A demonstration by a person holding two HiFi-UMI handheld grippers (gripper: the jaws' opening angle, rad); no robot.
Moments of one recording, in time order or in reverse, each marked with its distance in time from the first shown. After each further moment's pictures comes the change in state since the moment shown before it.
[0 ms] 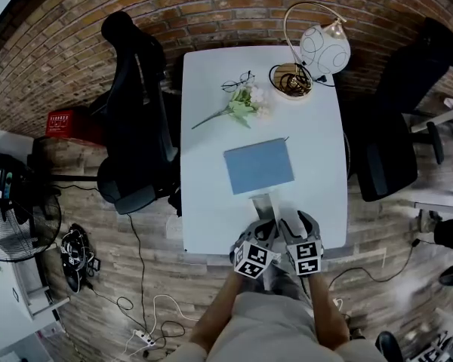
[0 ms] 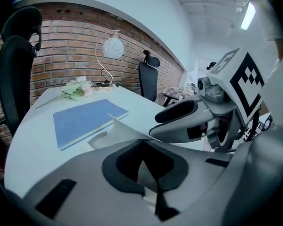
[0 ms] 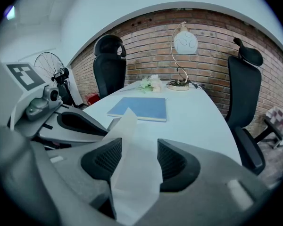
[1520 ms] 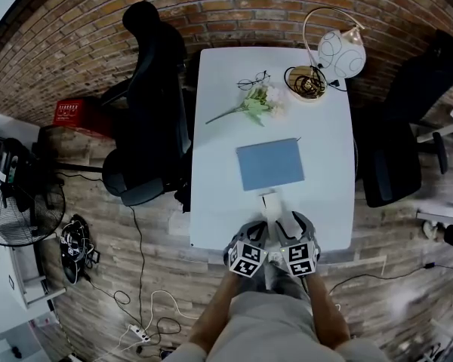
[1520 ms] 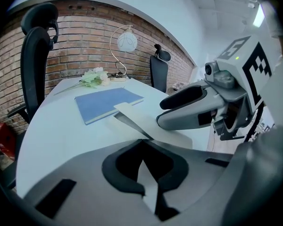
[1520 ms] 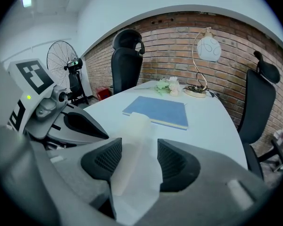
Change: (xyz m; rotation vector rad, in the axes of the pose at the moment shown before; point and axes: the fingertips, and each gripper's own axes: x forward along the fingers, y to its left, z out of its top) left arm -0.028 0.032 -0.046 -0.070 0.070 0.094; right arm 0.009 0.051 0.013 -0.139 0.021 0.071
